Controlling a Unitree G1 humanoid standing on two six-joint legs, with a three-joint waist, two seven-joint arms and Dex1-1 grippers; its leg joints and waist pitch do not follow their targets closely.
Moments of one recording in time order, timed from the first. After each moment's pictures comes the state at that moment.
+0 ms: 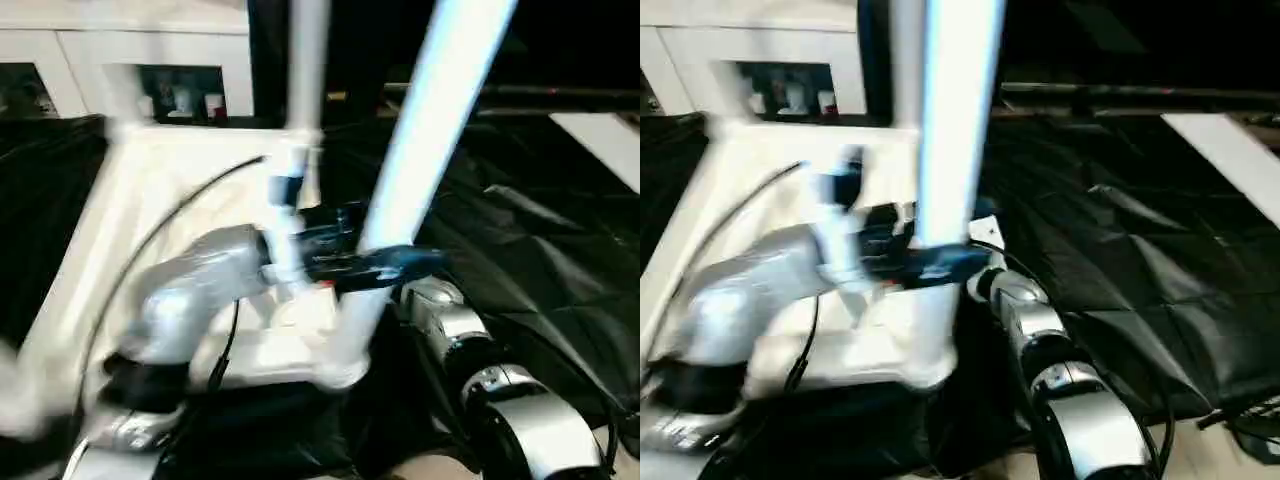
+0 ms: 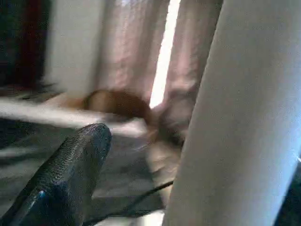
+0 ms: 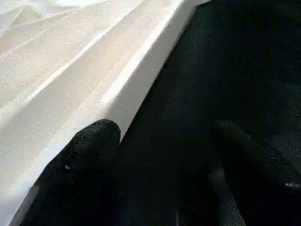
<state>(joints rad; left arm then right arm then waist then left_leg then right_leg) -0.59 0.24 -0.19 -0.05 -0.64 0.57 -0.90 -0.75 -0.02 0.01 1.11 0.09 -0.14 0.48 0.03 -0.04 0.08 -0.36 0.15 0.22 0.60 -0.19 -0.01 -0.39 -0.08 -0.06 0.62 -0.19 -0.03</state>
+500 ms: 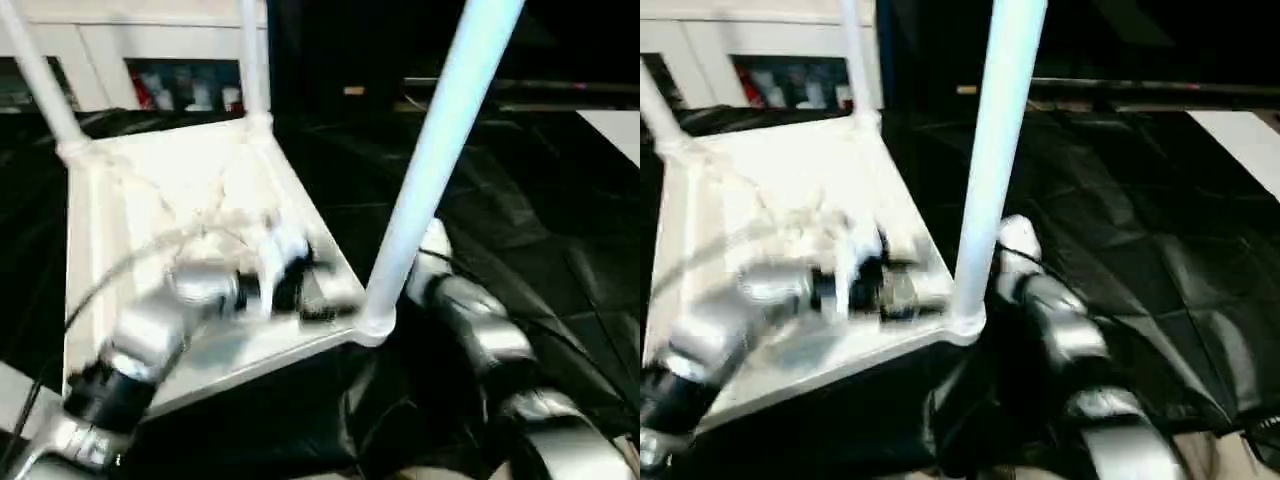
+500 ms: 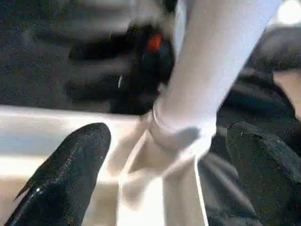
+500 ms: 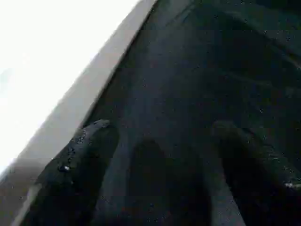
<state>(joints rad) -0.44 0.46 -0.36 0.01 -0.36 0.58 -0.87 -0.54 -0.20 0.02 0.80 0.08 -0.08 0.58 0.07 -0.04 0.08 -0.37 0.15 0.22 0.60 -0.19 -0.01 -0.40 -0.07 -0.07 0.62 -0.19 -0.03</state>
